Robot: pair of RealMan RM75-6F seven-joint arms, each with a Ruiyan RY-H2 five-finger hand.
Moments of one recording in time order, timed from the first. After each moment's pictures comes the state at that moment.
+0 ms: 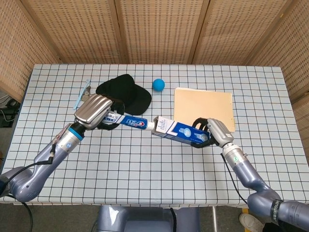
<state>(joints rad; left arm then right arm) -0.89 -1.01 -0.33 -1.92 1.07 0.85 0.11 0.61 -1.23 0.31 -1.71 -1.10 0.82 0.24</state>
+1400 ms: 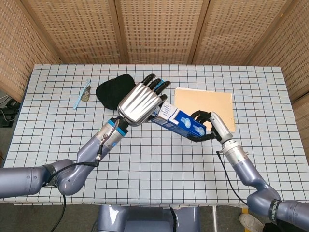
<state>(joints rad) -1.24 -1.20 -0.37 -1.89 0.84 1.01 0.78 0.59 -1.25 0.35 -1.67 -1.26 0.90 0.67</state>
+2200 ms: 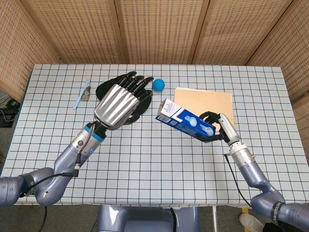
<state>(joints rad) -1.08 -1.08 -0.30 -2.01 1.01 1.14 0.60 0.55 -1.27 0.30 -1.60 -1.29 0.94 0.74</state>
